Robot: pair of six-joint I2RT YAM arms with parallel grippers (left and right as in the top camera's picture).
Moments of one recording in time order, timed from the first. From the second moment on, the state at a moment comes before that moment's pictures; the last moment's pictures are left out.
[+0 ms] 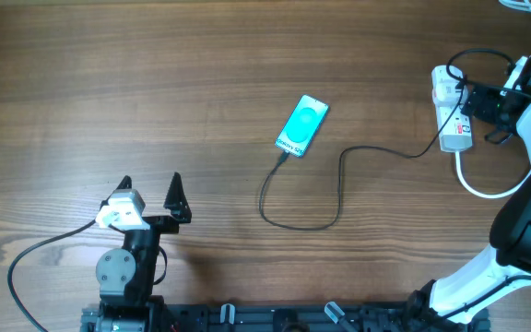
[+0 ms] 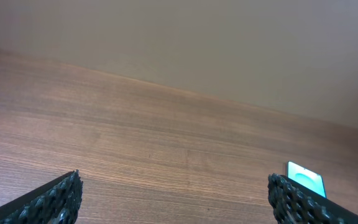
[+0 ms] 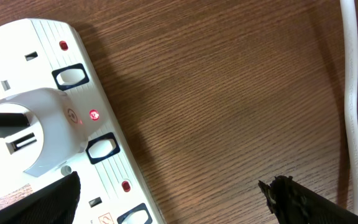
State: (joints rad) left arm -0.05 0.01 0.01 -0.07 -0.01 -0.25; right arm -0.43 1.91 1.33 -0.49 0.05 -0.01
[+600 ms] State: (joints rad) left arm -0.05 0.01 0.01 -0.07 -0.01 -0.25; right arm -0.43 1.72 1.33 -0.49 0.05 -0.01
